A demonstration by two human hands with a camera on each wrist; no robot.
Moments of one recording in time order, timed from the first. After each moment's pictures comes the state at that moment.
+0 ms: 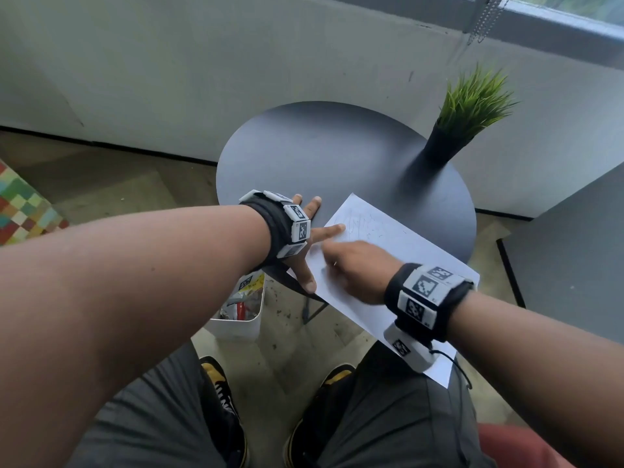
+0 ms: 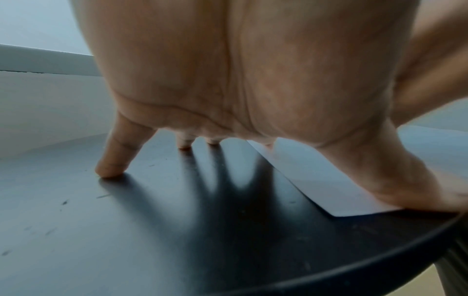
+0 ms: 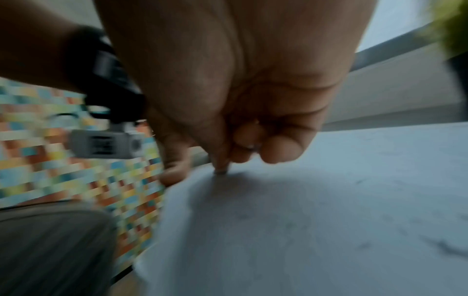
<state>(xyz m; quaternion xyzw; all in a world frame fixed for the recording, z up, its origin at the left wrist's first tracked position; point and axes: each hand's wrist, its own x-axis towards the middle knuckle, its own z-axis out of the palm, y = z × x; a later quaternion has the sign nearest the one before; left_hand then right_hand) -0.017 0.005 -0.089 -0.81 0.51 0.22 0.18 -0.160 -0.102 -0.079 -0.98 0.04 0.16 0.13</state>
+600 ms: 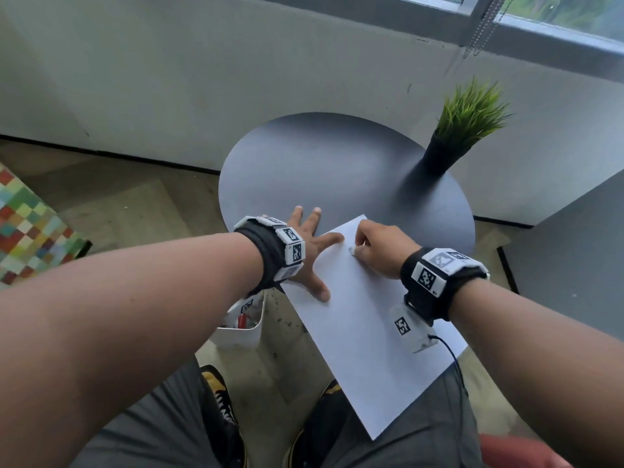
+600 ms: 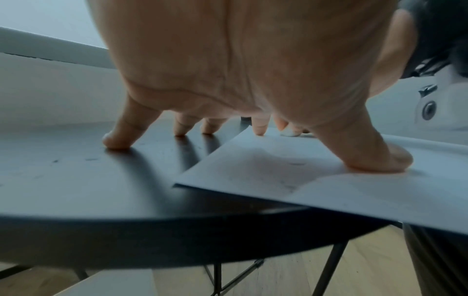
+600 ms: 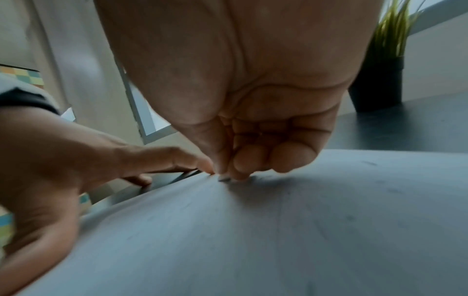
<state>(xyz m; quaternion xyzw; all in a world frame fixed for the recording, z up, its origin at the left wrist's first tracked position) -0.039 0.010 -0.087 -0.84 0.48 0.23 0.10 -0.144 -0.148 -0.073 -0.95 0.22 0.14 0.18</state>
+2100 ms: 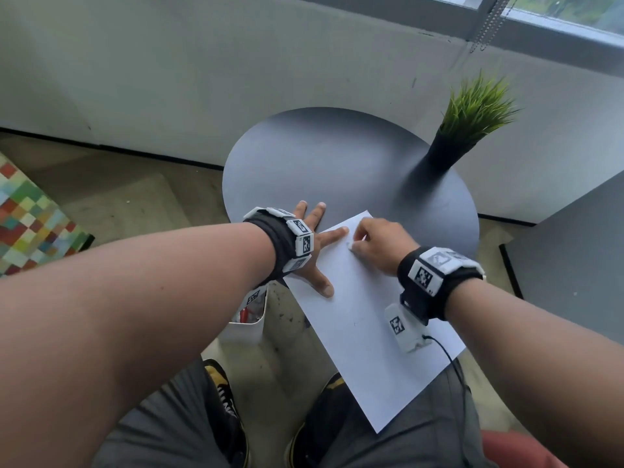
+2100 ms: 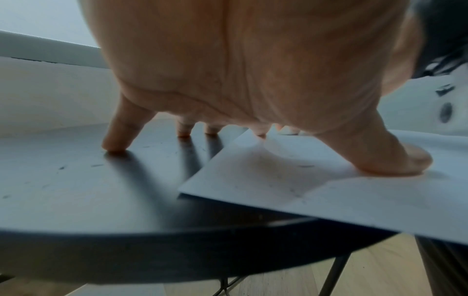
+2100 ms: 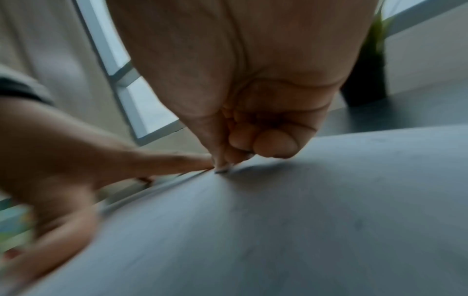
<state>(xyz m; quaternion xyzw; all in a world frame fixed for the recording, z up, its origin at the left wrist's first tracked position) -0.029 0.007 -0.101 -0.84 0.48 0.24 0.11 -0.139 -0.140 -0.079 -0.95 0.23 0.10 0.17</state>
